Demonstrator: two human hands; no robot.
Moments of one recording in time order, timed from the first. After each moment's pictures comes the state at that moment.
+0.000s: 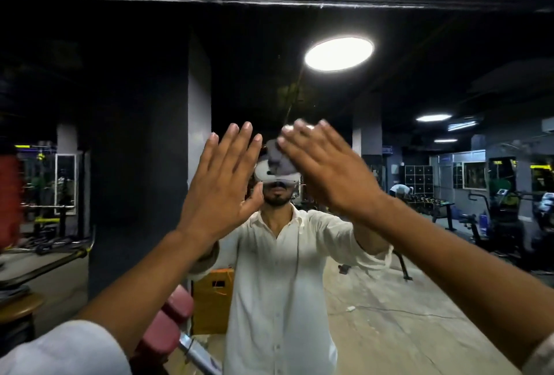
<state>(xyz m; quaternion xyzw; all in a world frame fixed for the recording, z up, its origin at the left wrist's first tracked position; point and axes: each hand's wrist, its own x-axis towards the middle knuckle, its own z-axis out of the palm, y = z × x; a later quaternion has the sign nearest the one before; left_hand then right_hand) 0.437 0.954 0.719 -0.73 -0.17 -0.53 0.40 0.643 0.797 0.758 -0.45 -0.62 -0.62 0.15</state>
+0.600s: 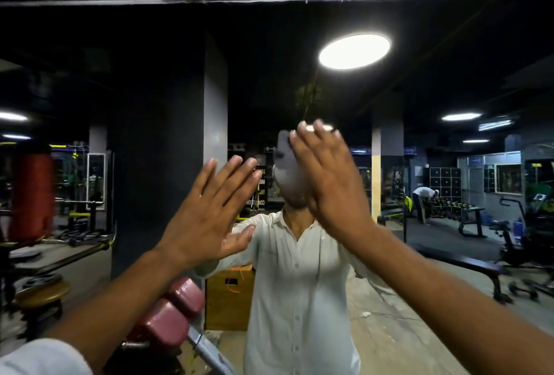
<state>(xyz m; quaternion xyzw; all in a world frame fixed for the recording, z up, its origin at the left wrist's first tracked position) 0.437 0.947 0.681 -0.74 -0.15 -0.44 0.48 0.655 0.794 0.725 -0.47 -0.58 -0.57 0.34</state>
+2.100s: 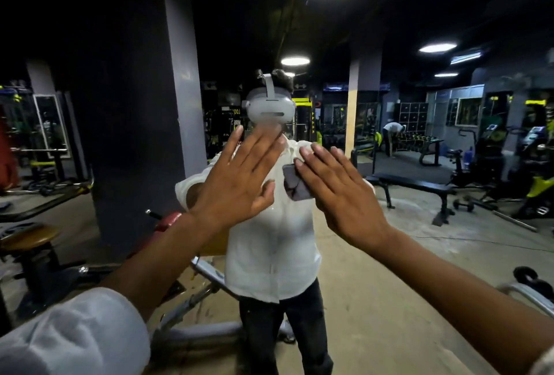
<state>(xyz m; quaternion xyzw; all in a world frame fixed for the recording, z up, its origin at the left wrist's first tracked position) 0.454 0.928 0.604 -0.78 -0.08 -0.47 0.41 0.652 0.760 0.572 -0.53 -0.64 -0.52 0.20</state>
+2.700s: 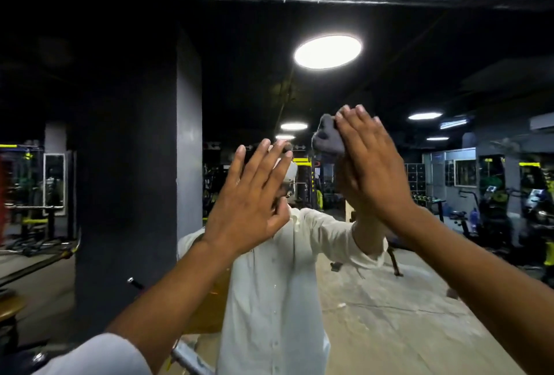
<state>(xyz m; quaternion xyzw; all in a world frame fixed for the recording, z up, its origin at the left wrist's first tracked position) 0.520 0.896 0.696 -0.74 -0.14 -0.52 0.41 0.723 0.734 0.745 -0.52 -0.54 -0.57 0.33</state>
